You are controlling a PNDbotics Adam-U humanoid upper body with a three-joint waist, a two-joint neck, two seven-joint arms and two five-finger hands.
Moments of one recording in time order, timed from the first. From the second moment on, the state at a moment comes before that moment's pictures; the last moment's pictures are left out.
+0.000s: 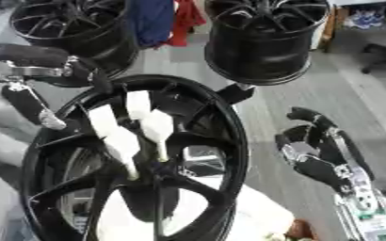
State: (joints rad) left arm -0.83 0.74 -0.58 -1.47 -0.30 -0.38 -0.74; right arm -0.05 -0.28 0.04 -1.69 -0.03 -0.13 0.05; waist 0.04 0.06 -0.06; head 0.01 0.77
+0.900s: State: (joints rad) left arm -0.83 0.68 -0.64 -1.39 -0.36 -0.40 -0.72; right arm -0.05 -0.28 0.04 -1.69 -0.03 -0.13 0.05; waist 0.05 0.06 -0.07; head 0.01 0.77
